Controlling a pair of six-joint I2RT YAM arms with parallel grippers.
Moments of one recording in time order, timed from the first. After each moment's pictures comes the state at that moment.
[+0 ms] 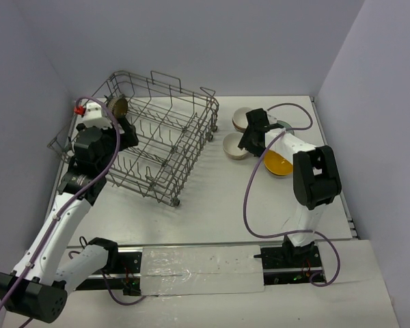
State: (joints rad) left arm -0.28 0.93 0.94 -0.20 -0.26 -0.29; right arm 0.26 1.82 1.26 -0.48 0.19 0.71
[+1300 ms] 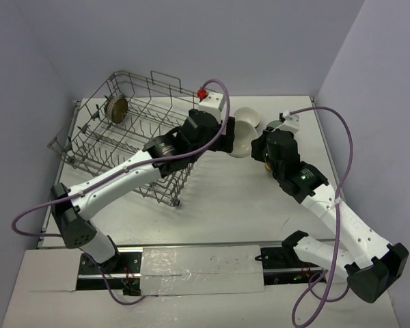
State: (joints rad) left arm -0.98 1.57 1.60 -0.43 -0.39 -0.42; right arm 0.55 0.96 0.97 -0.41 0.42 0.62
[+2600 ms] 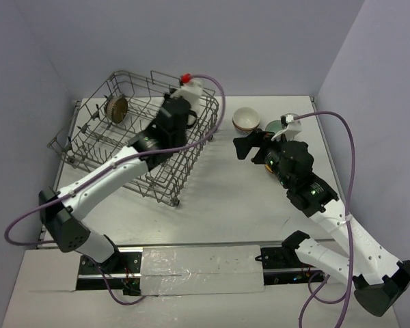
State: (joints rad) left arm -0.88 1.56 1.54 -0.20 -0.91 0.27; right arm 0.58 0.83 0.89 -0.23 0.23 0.52
